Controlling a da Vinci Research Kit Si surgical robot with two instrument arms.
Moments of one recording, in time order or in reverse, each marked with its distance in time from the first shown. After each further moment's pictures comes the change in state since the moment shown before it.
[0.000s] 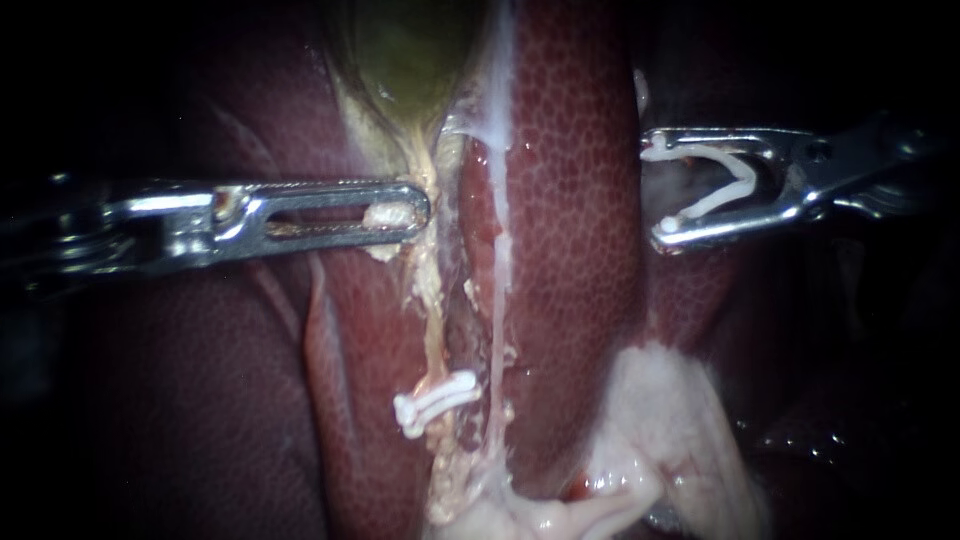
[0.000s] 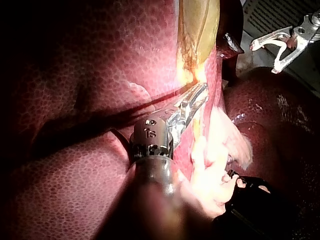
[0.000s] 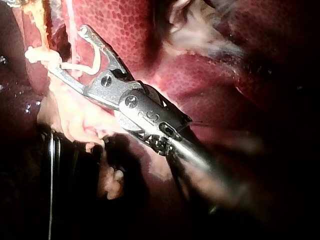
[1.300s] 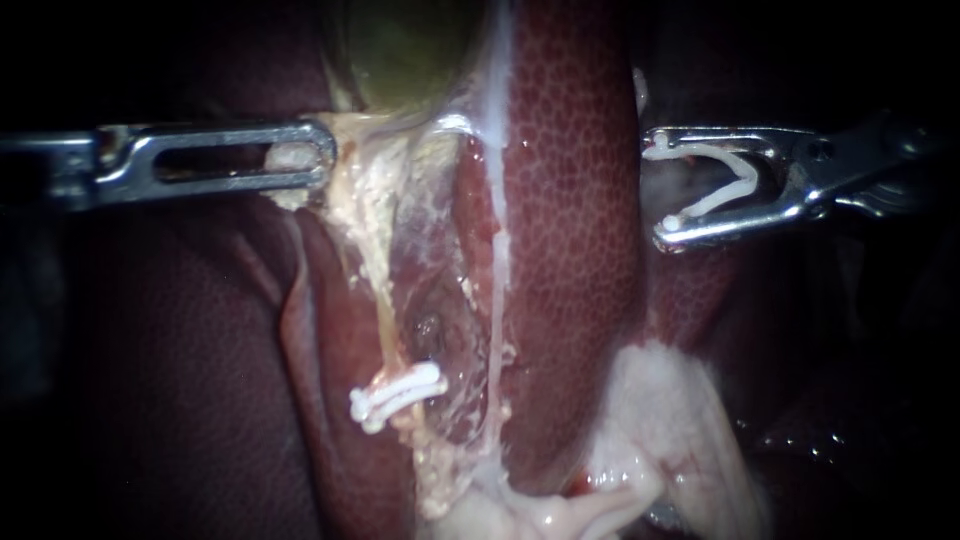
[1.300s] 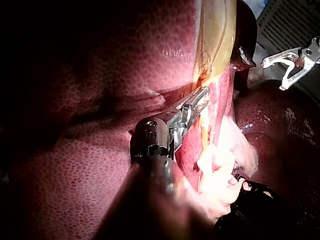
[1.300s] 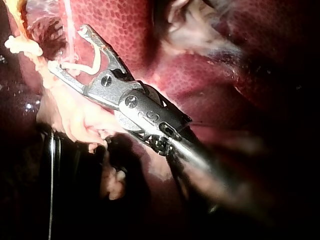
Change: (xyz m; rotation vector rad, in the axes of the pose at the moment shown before) right arm 0.000 0.000 0.000 -0.002 0.000 -0.002; left arm -0.007 0.000 -0.008 -0.015 -0.051 -0.041
